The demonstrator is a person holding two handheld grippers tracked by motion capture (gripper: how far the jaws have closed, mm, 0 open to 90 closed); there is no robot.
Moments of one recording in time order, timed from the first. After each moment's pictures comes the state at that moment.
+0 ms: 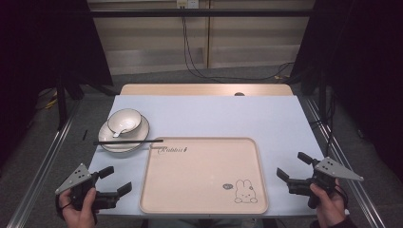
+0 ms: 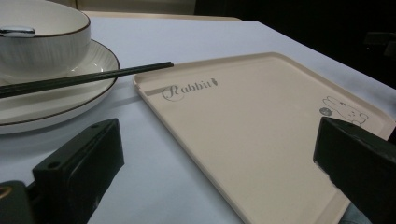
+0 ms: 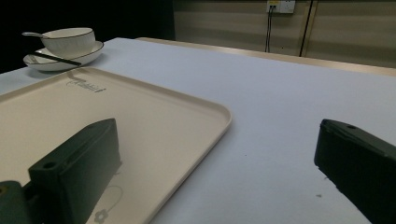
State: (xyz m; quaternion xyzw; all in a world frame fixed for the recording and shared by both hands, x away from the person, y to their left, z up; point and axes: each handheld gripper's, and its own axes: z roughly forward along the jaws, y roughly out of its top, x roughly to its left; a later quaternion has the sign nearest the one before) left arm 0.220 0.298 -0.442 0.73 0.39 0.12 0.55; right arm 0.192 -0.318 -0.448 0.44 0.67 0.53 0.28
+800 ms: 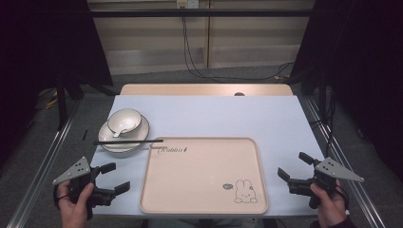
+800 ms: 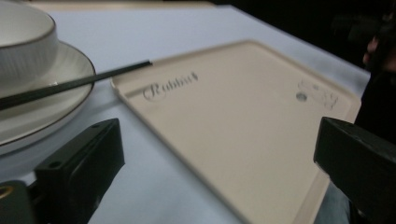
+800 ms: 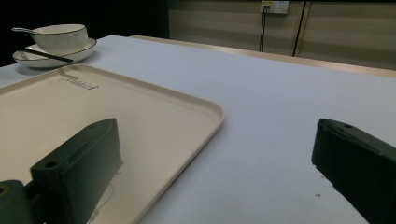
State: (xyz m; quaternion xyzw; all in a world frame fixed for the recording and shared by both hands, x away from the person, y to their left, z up) left arm 0.241 0.305 -0.431 0.78 0.33 0.07 0.53; right arm 0.191 -0.320 -0.449 0.44 0.67 0.52 0.29
